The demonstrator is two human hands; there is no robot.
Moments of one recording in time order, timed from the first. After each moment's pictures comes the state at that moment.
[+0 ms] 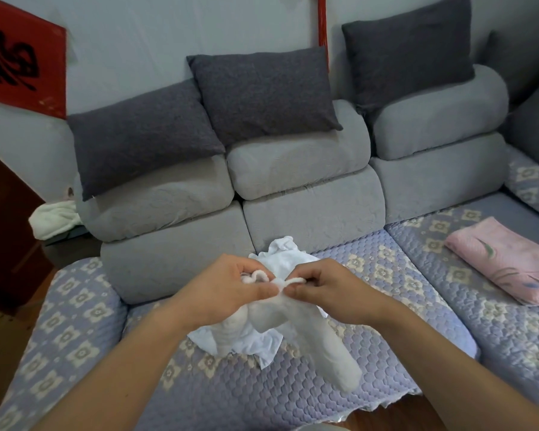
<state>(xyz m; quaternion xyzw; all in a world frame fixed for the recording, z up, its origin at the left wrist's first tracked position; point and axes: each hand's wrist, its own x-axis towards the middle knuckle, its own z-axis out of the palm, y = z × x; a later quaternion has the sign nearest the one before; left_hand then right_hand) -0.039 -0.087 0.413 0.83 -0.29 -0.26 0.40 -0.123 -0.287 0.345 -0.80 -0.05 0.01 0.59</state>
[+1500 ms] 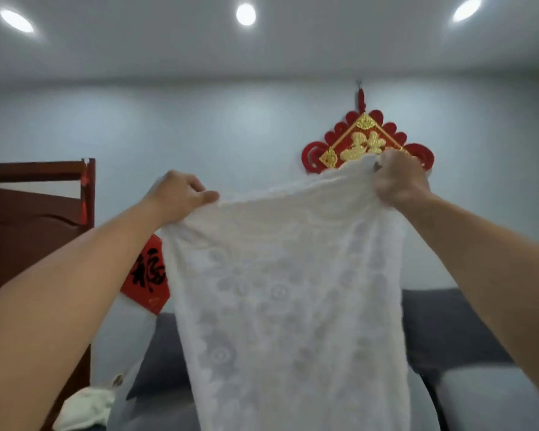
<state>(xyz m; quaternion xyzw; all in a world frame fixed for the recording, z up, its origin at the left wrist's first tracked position) 0.069 -0.018 0.855 0.83 -0.22 0.39 0.35 -0.020 -0.380 0.864 -0.81 0.11 -0.55 0.16</state>
